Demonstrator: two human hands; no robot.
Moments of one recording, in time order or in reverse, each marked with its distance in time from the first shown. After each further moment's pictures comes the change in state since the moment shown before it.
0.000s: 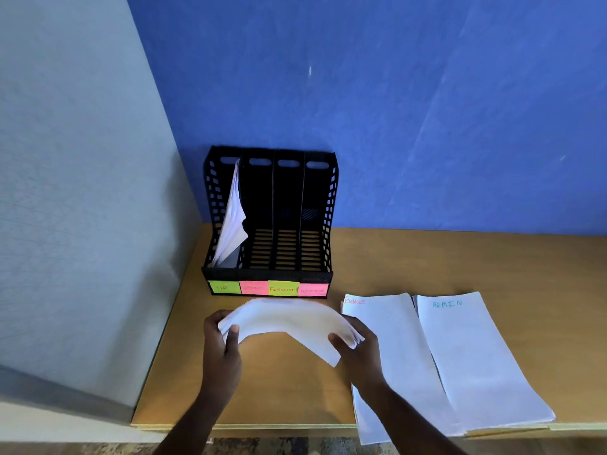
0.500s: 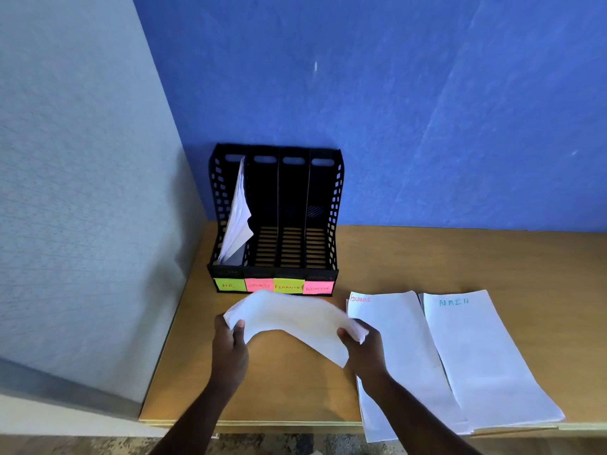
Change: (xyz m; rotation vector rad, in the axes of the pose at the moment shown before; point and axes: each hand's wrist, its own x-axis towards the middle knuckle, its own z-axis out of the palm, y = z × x) left_hand 0.006 0.000 0.004 0.140 -0.025 -0.069; right_hand 0.009 0.003 0.006 -0.062 0.052 0.214
